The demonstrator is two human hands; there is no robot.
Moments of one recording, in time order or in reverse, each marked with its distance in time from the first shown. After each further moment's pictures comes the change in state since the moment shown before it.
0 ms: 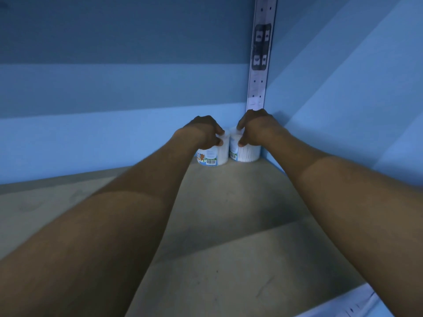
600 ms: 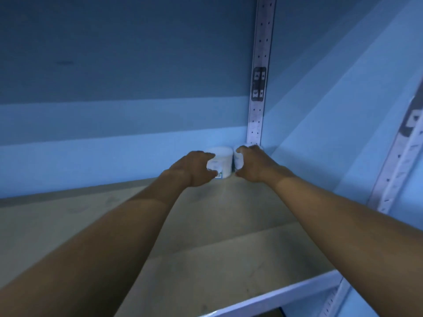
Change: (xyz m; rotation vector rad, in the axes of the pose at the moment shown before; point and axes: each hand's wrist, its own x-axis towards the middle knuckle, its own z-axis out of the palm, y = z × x) left_hand -0.096 -0.017 -0.013 0.007 0.030 0.034; right_hand -0.075 -0.011 -0.003 0.231 -0.040 -0.062
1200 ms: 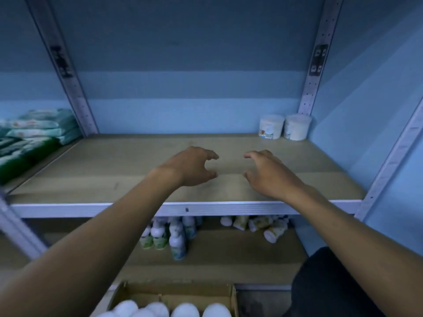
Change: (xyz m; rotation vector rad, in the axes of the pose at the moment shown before) left_hand -0.278 -0.024 -0.055 0.098 -0.040 -0.130; right_hand -0.239 -0.109 0.014 0.134 -0.119 -0.267
